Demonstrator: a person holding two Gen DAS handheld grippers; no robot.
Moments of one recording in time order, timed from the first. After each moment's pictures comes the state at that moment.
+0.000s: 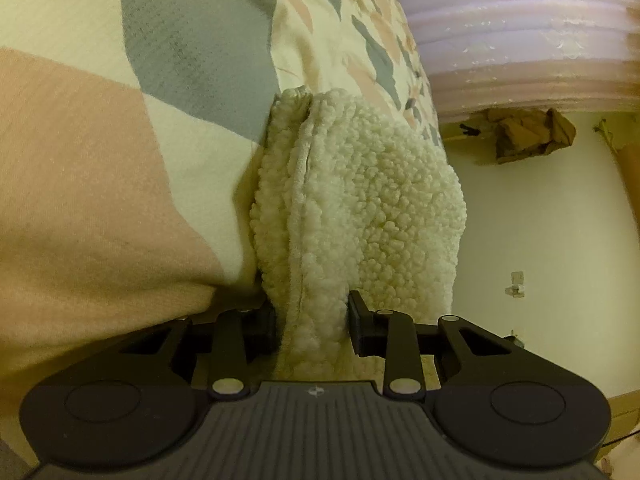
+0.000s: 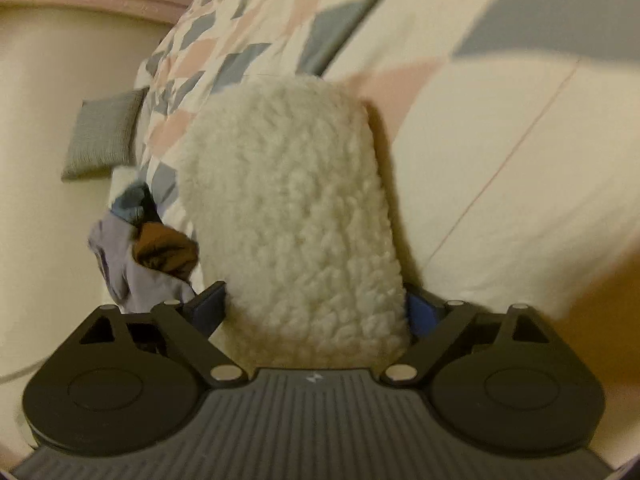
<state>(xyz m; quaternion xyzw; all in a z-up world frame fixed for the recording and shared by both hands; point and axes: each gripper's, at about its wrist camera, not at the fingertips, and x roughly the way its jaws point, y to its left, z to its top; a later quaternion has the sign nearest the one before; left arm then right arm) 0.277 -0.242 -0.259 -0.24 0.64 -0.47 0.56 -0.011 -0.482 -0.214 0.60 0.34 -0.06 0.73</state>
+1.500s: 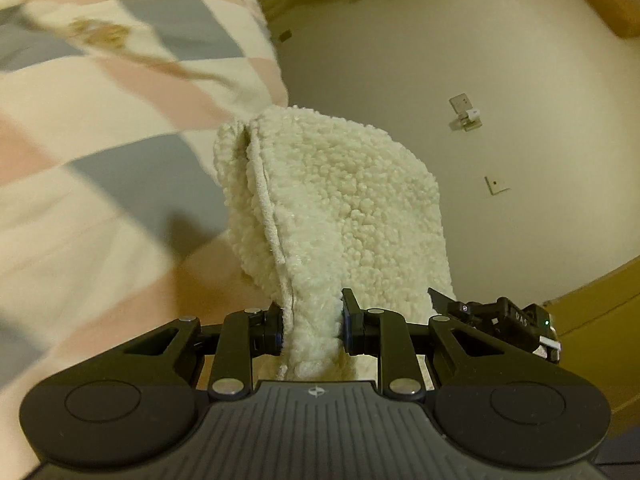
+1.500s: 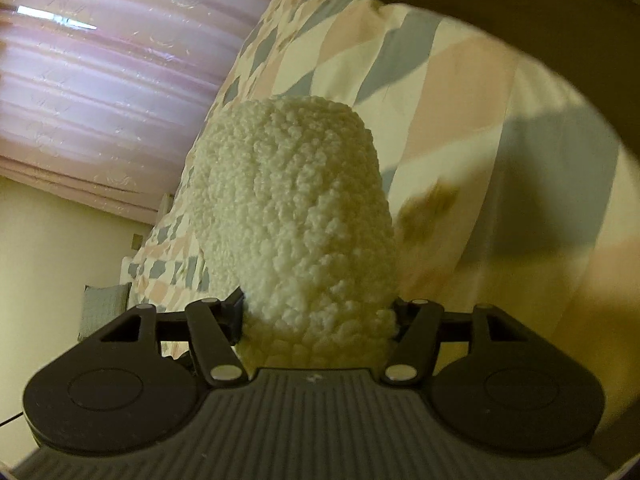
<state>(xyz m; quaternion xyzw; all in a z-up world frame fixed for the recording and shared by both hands) -0.331 -0.739 -0.123 -0.11 0.56 -0.64 0.51 -0.690 -0.936 -0.087 0.60 0.19 -0.24 0.74</state>
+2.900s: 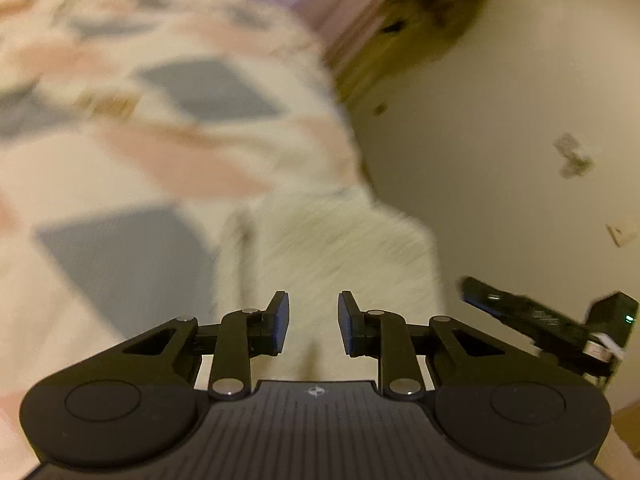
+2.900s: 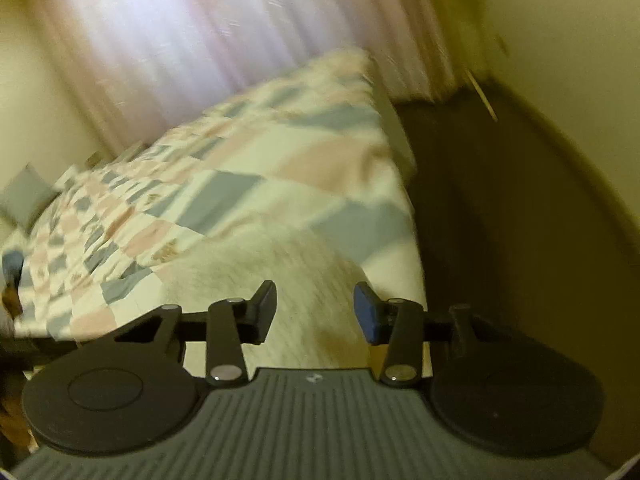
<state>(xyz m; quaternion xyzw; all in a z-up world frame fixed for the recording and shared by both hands) -0.429 -0.844 -0.085 -0.06 0.48 -0.51 0.71 -0.677 -1.101 -0.079 0.27 0.25 -0.24 0.90</state>
